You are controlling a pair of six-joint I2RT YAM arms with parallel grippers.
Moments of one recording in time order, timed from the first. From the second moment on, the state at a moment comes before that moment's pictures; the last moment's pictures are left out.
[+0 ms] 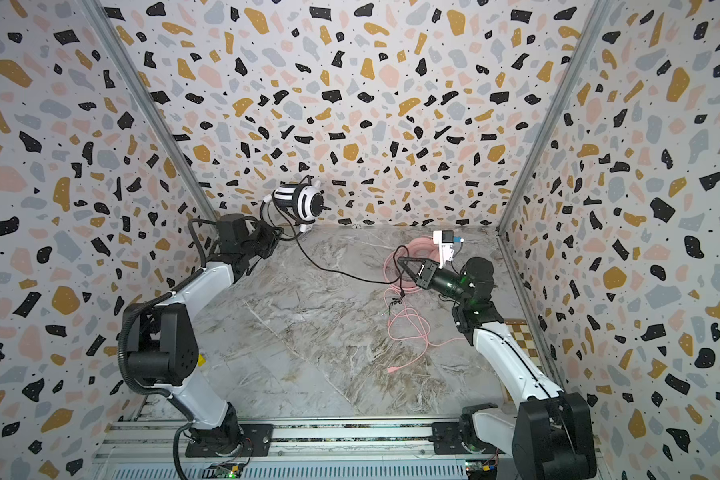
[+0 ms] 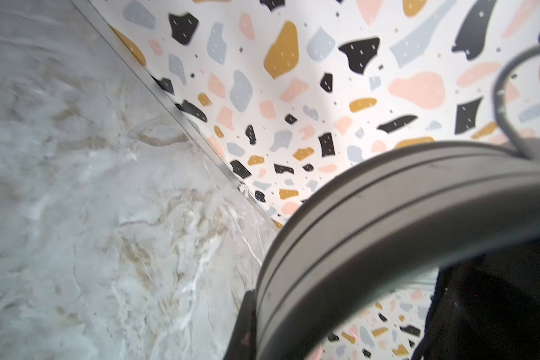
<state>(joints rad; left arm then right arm) -0.04 1.70 1.25 0.08 0.40 -1.06 0.18 1.18 0.78 0.47 -0.84 0.84</state>
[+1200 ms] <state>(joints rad) -0.07 1.39 1.11 -0.30 0.79 -0.42 -0.06 1.47 1.12 0.41 -0.73 0.64</state>
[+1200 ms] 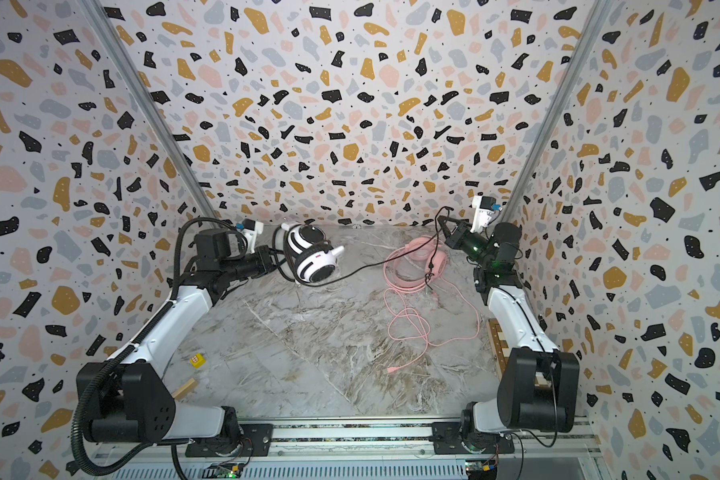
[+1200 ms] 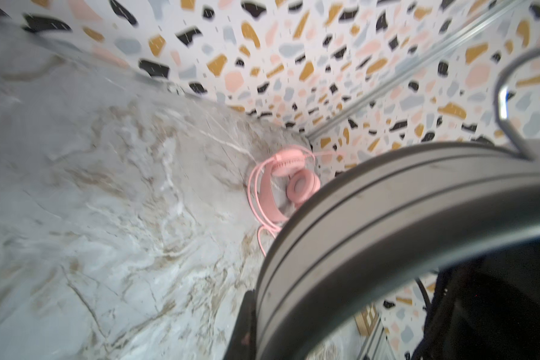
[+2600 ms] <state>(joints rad) -0.78 1.67 1.36 -0.59 -0.08 -0.36 0.31 1.75 1.73 0.00 -0.68 0.39</state>
